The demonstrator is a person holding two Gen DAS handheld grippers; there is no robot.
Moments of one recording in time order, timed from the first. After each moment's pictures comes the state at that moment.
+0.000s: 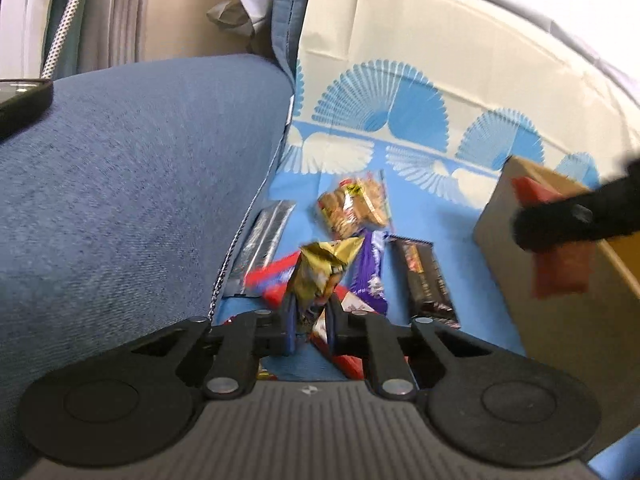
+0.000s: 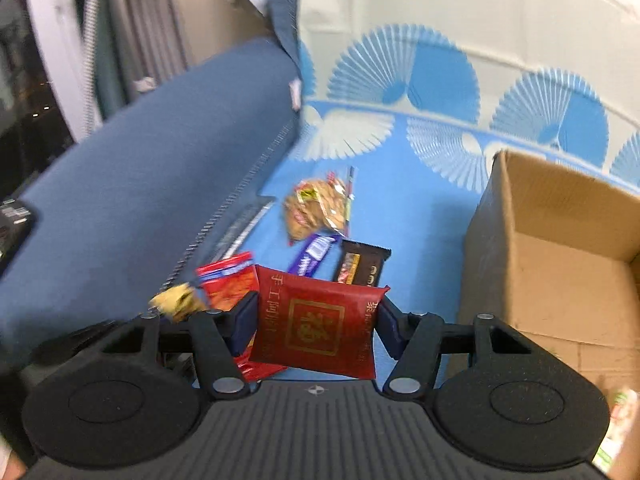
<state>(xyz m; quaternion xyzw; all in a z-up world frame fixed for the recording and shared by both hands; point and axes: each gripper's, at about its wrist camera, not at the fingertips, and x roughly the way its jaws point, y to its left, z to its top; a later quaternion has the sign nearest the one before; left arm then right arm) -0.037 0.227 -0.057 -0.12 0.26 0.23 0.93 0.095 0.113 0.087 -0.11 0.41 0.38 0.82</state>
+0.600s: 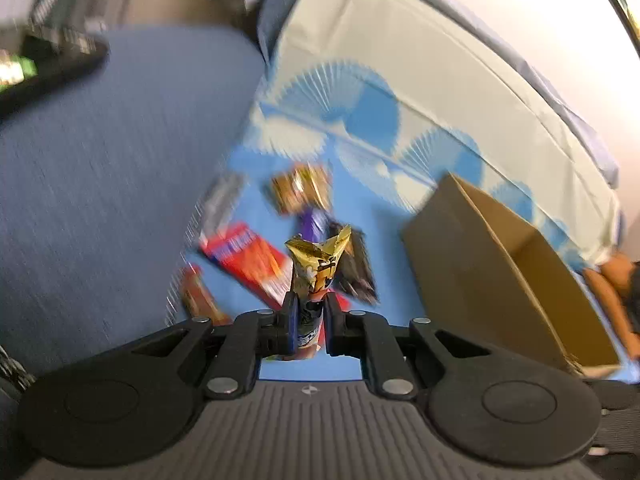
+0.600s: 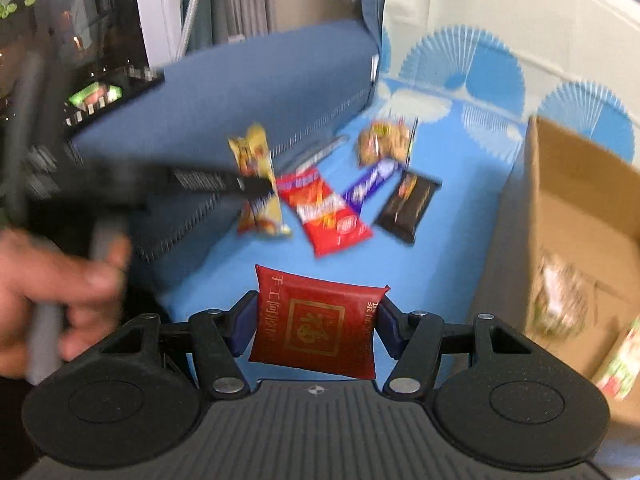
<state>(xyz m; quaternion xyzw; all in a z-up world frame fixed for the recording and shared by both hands) -0.084 0.230 -0.039 -0.24 0.28 0.13 0.92 0.010 0.057 0.038 -0.17 0.40 0.45 0.78</state>
